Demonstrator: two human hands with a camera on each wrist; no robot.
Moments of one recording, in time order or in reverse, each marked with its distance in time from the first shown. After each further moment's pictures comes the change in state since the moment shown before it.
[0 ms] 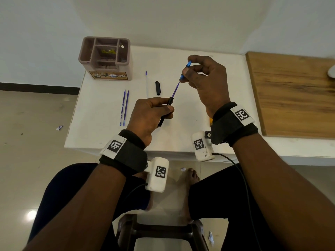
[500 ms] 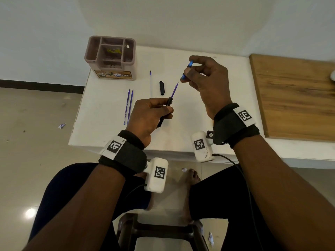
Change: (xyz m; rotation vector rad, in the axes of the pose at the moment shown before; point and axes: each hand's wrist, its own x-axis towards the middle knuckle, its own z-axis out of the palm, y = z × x) left_hand -0.004 -0.003 -0.012 -0.007 0.009 0.004; right_hand -0.005 -0.007 0.009 0.066 -0.005 0.039
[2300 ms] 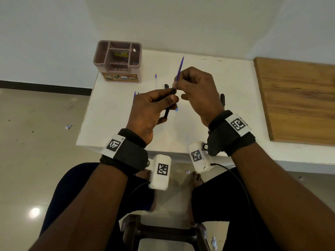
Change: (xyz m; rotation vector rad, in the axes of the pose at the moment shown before) left_hand -0.010 0.020 -0.009 -0.089 0.010 0.119; right_hand -0.017 -0.013 0.026 -0.154 -0.174 -0.016
